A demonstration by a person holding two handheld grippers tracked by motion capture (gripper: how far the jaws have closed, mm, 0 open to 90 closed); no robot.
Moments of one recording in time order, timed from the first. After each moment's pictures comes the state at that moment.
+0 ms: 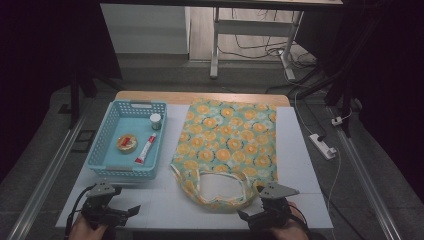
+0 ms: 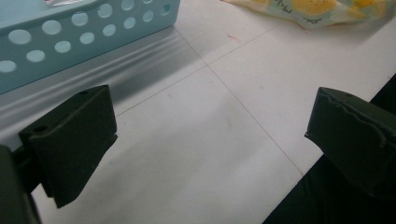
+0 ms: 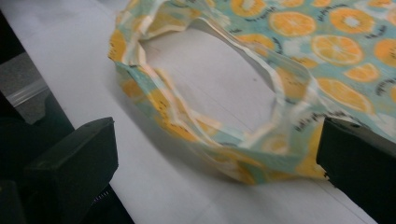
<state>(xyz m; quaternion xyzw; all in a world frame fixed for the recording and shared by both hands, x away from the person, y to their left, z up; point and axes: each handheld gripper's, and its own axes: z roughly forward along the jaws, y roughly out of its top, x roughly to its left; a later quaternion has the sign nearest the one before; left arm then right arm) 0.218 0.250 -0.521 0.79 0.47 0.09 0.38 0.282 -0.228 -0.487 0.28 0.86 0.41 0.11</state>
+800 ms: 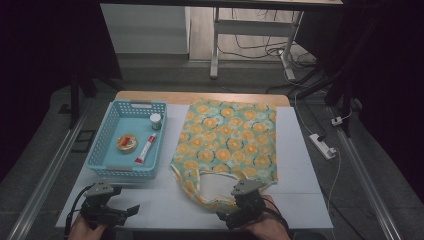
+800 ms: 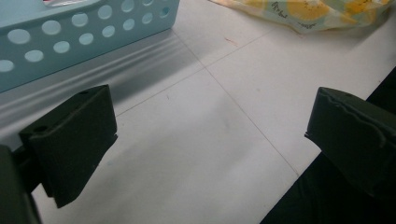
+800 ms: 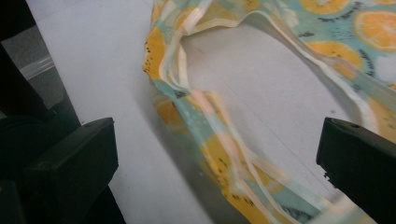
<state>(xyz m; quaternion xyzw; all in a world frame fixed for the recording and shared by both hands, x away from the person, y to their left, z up) 0.218 0.254 -0.521 0.78 0.47 0.08 0.39 0.294 -0.168 -0.502 0.23 0.90 0.36 0.07</state>
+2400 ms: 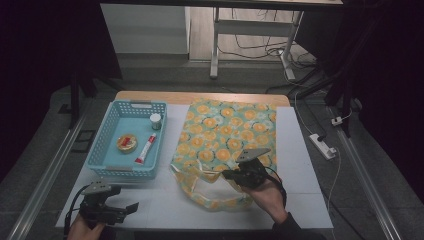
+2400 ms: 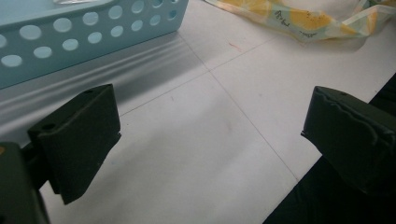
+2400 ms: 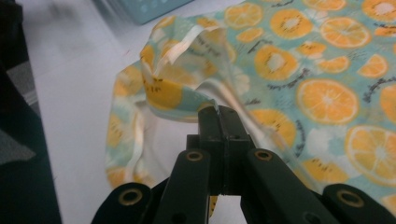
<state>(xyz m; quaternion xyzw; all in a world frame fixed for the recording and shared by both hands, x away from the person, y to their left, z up) 0.220 0.258 -0.522 0.77 0.49 0.07 0.40 0.366 -0.168 -0.464 0.23 0.89 0.40 0.04</state>
